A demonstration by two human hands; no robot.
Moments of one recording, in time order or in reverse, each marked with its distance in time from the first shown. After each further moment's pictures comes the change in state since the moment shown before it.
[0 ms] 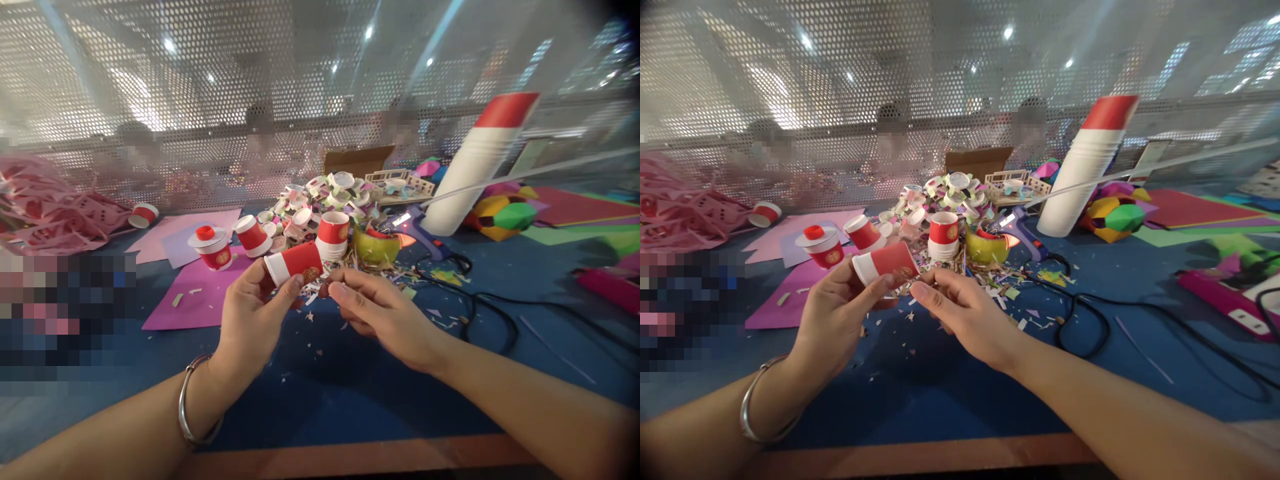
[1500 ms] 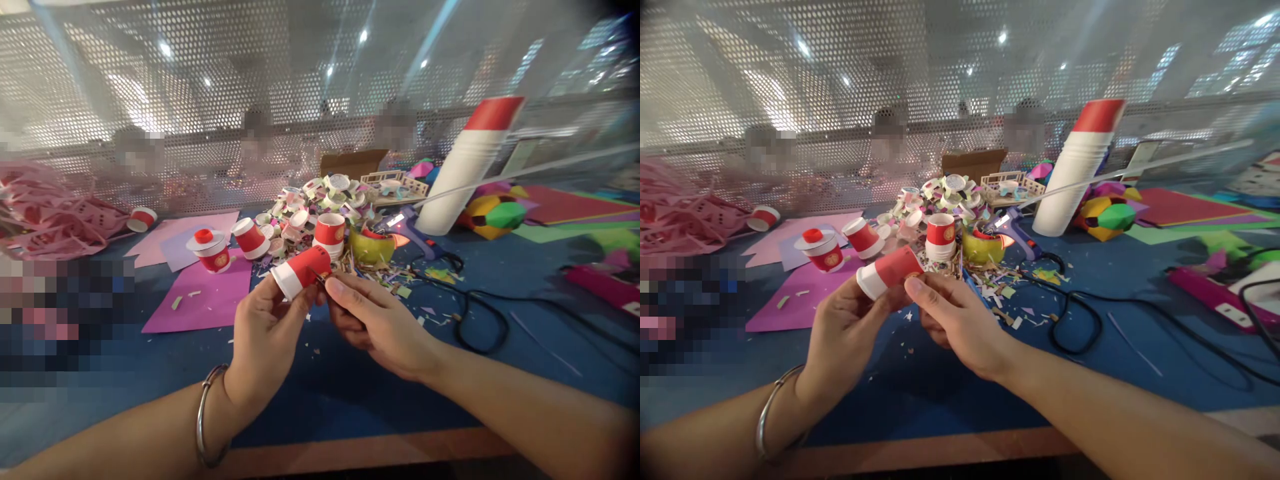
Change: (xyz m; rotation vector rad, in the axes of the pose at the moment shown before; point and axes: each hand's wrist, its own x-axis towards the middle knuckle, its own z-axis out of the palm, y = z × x) left_hand -0.017 -0.003 0.011 0.036 -0.051 0.056; right_hand -0.004 -0.006 0.019 0.333 -0.021 0.064
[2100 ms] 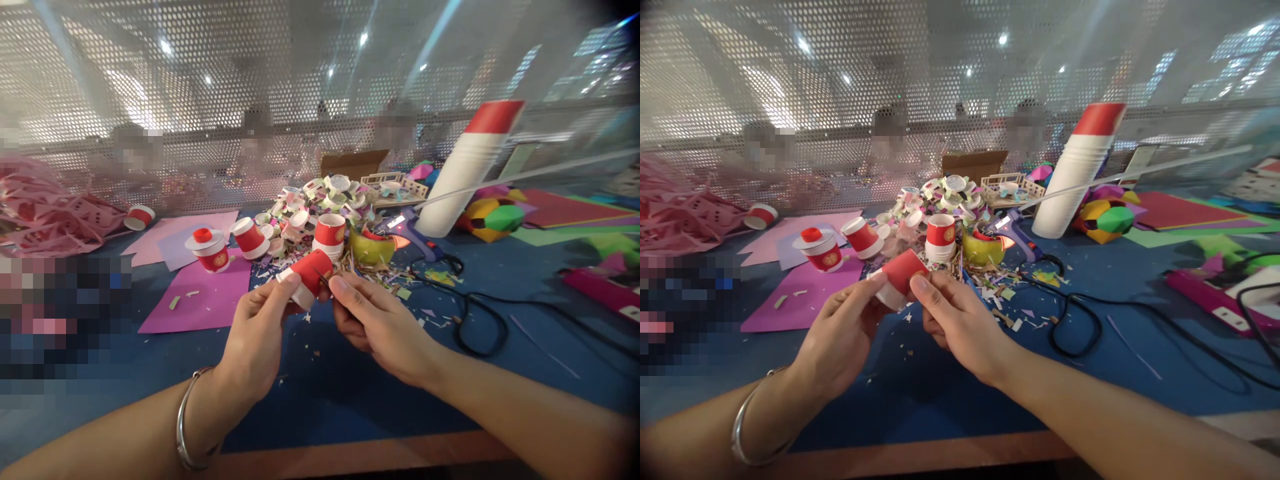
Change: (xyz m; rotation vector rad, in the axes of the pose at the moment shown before) left_hand 0.008 0.002 0.000 -0.327 0.015 -0.243; right_hand -0.001 0.001 0.001 -0.098 0.073 -0.018
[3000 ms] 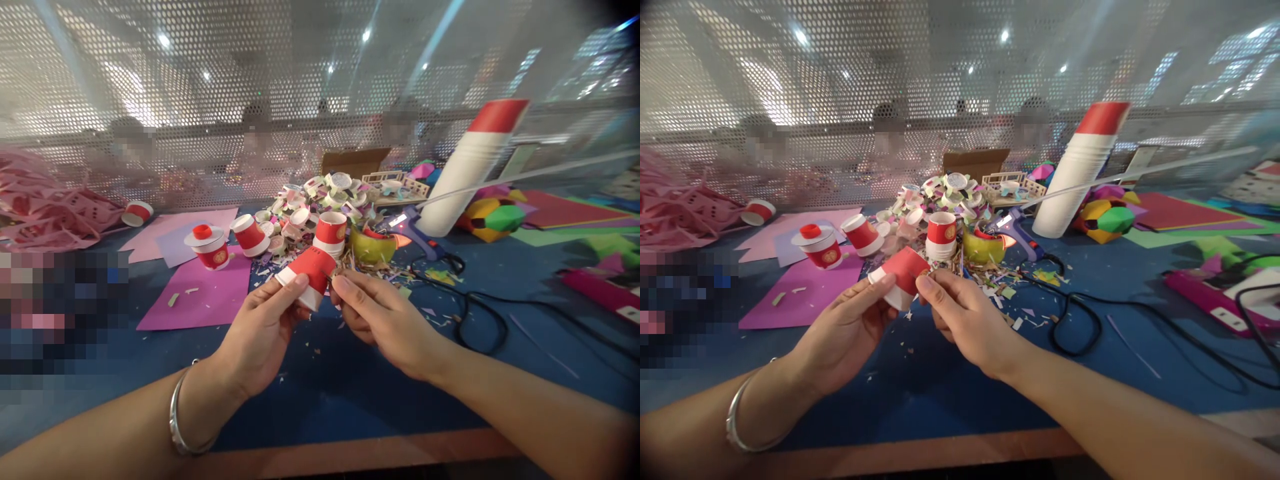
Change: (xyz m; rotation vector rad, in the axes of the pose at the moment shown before) left_hand 0.001 0.007 0.000 -0.247 -0.028 -0.263; right_hand 0.000 0.000 -0.007 -0.125 0.038 -0.036
